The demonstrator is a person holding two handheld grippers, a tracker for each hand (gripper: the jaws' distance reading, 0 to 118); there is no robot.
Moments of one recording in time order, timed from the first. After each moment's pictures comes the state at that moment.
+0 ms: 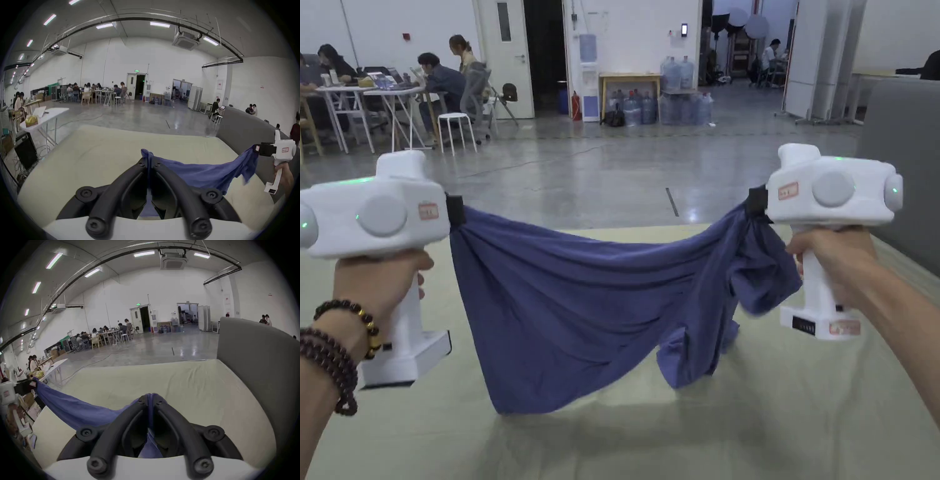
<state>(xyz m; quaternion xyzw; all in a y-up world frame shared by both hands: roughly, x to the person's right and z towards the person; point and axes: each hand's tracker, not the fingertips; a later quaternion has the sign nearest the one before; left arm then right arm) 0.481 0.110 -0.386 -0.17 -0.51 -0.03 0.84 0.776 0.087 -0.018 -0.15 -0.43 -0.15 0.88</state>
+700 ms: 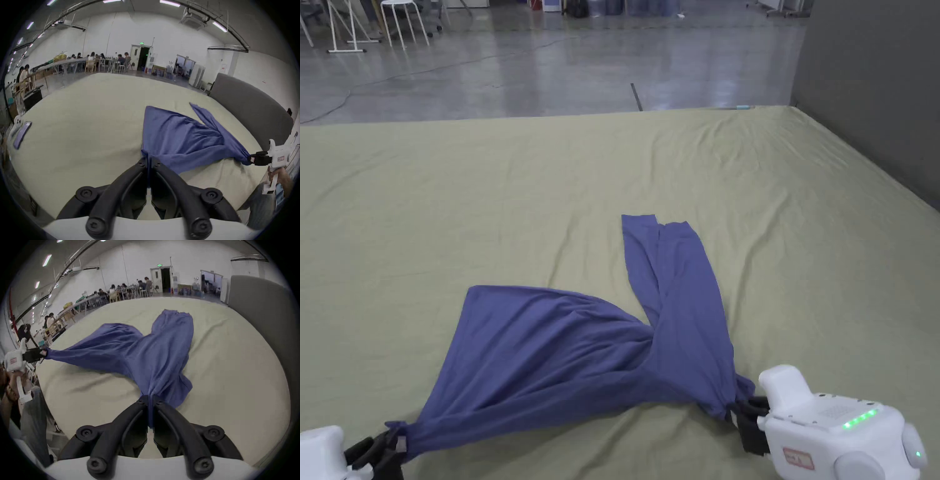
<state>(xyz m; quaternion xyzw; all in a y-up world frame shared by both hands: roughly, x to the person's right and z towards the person) 0.104 -0.139 -0.191 -0.30 -0.50 -0.07 0.81 0.398 -0.182 0.202 -0.34 -0.32 -0.18 0.87</state>
